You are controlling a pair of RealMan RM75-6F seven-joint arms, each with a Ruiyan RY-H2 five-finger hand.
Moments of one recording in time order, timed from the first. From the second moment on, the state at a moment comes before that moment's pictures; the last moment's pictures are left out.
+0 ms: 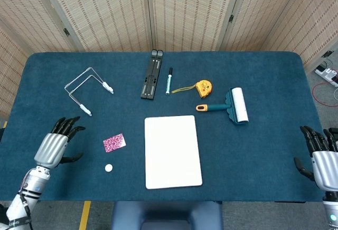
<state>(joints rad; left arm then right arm) -0.35 -1.22 -0.11 -1.61 1.51 1.22 0.02 0.02 -1.10 0.06 -1.62 -1.51 1.54 -0.06</state>
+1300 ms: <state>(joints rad) -0.70 -1.49 -0.16 -1.64 0.80 0.97 0.66 0.03 -1.10 0.07 -1.56 -1.50 1.53 0.01</state>
